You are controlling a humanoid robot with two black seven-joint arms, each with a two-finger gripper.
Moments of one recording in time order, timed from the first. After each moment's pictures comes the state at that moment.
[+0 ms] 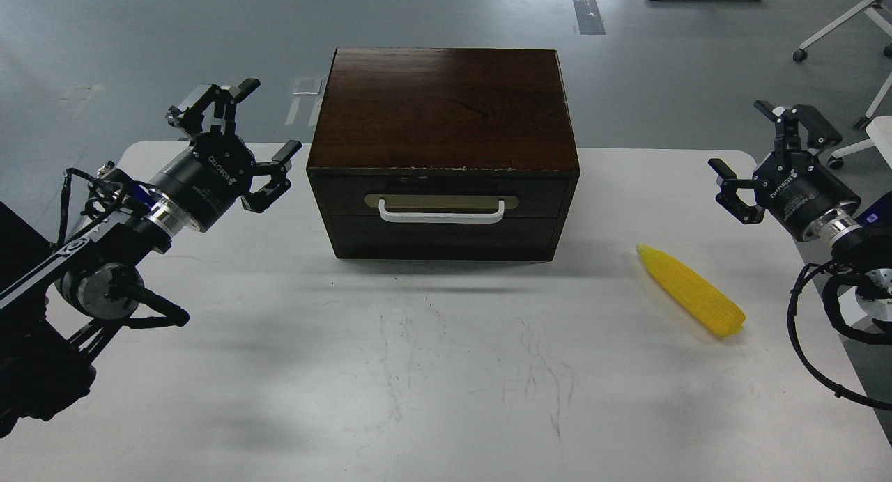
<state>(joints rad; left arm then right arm) -0.48 0.53 -0.91 -1.18 0.30 -0.36 -0.27 0.76 -0.69 0.23 0.79 0.14 0.49 0.49</state>
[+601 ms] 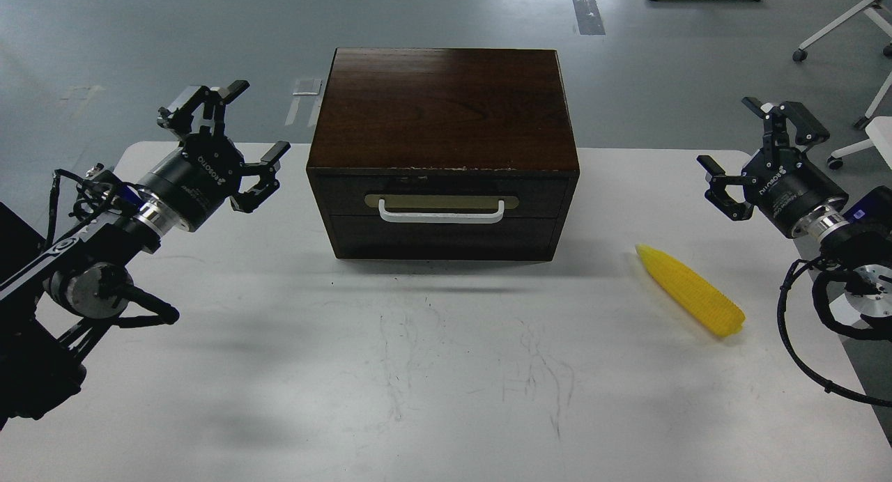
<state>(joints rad) -0.49 0.57 -0.93 -1.13 0.30 -0.38 -0.27 0.77 -0.68 0.23 0.79 0.14 0.49 0.49</state>
